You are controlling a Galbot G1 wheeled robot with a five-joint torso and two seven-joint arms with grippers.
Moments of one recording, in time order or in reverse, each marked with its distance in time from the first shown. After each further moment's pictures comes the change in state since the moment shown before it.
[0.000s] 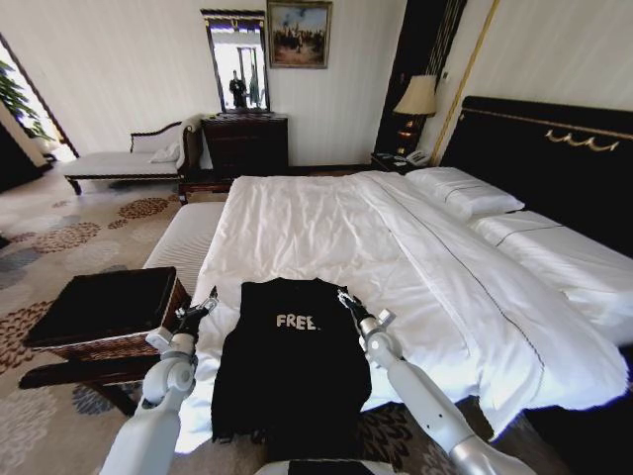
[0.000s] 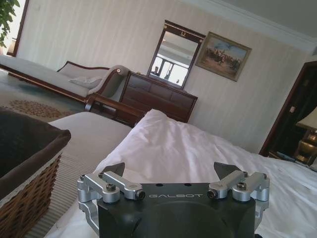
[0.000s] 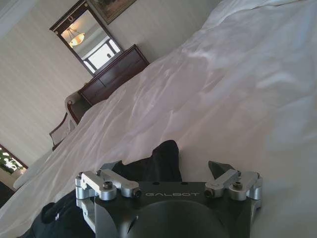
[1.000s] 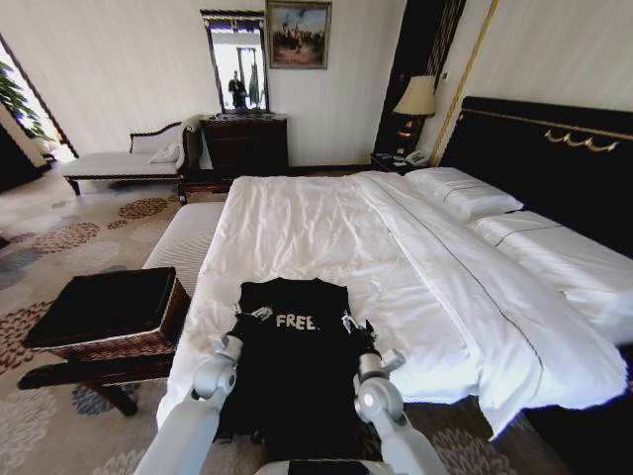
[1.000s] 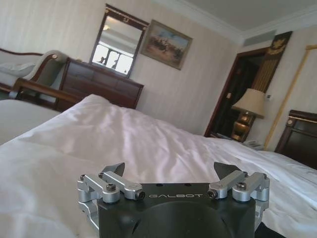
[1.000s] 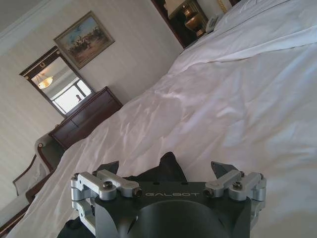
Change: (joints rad) left arm -0.082 0.004 0.215 0.125 0.050 -0.106 0.114; right arm -0.433 0.155 0.233 0.523 -0.259 0.020 0.248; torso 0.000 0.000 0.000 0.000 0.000
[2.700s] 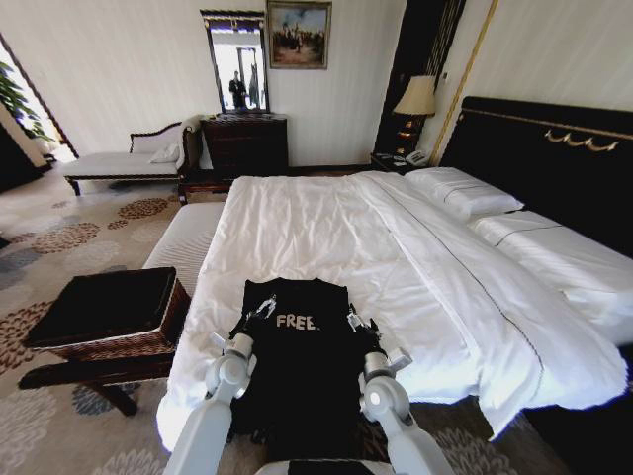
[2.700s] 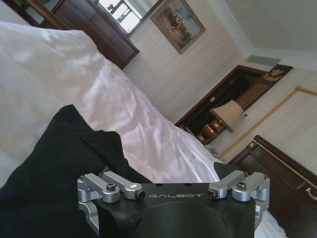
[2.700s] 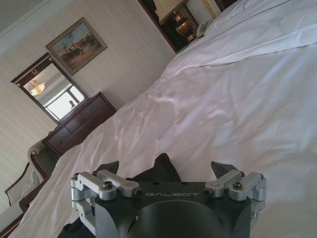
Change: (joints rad) left arm -0.040 -0.126 0.063 0.017 -0.275 0.123 0.036; right arm -0.081 0.072 0.022 0.056 -0.080 0.016 0.039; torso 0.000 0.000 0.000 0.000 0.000
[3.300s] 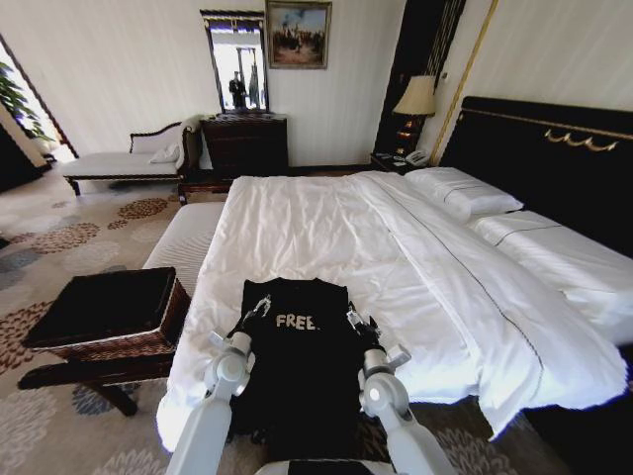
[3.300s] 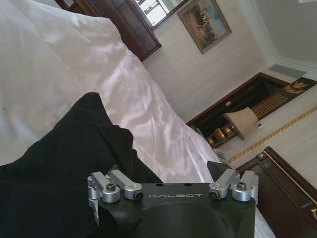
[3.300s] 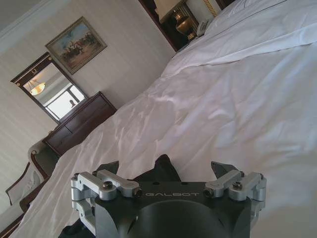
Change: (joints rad) left arm 0.026 -0.054 -0.044 -0.049 -0.102 0.080 -0.081; right arm 0.025 -0.012 -0.001 -0.016 0.021 -0.007 0.004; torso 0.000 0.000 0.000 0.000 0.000
